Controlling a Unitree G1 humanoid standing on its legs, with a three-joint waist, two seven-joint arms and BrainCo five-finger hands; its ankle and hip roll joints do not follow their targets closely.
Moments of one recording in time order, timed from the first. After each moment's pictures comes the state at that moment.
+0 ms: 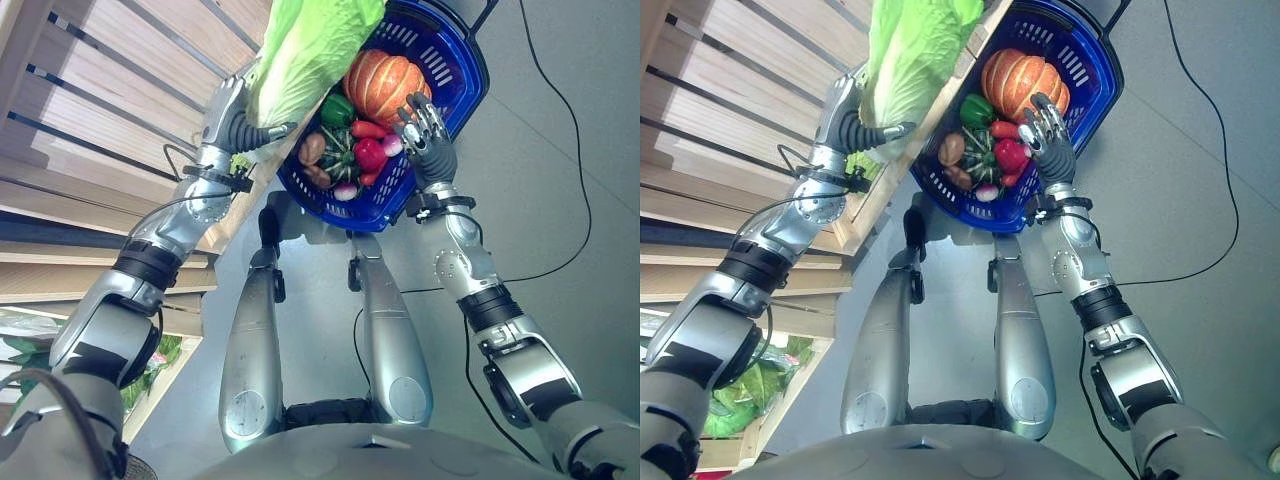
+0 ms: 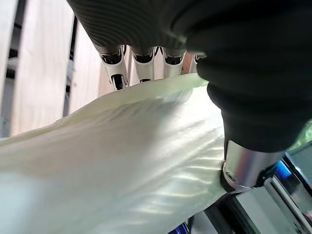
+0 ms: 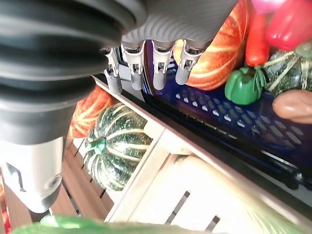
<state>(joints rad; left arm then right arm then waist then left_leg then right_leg) -0.76 0.62 -0.48 0.49 0.23 -0.44 0.44 -0.55 -0.34 0.29 0.34 0.78 -0.28 -0.05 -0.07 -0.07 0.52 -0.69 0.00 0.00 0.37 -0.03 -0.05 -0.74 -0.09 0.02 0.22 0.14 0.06</state>
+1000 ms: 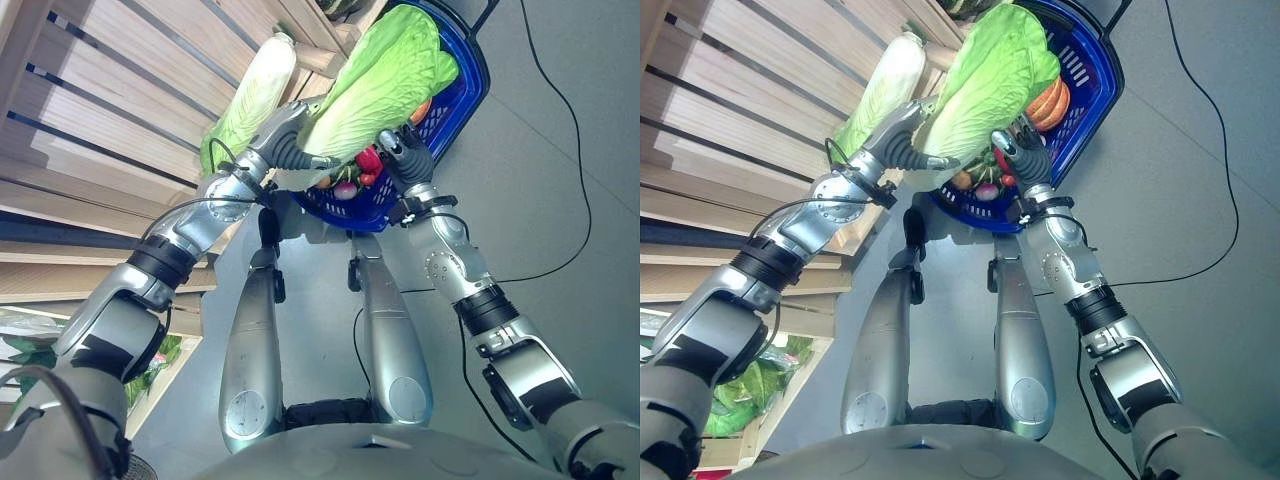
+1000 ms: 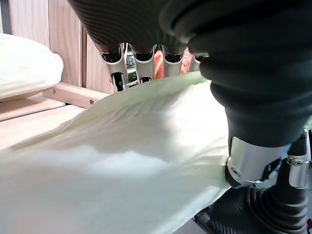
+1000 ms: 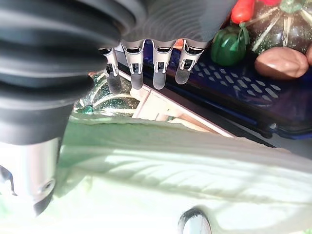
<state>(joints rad) -0.81 0.60 -0.60 0.41 0.16 -0.40 0.11 -0.55 -0.34 0.37 0.27 0.84 -0.21 -0.01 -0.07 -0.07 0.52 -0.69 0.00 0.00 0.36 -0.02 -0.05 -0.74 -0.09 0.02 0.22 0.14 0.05</state>
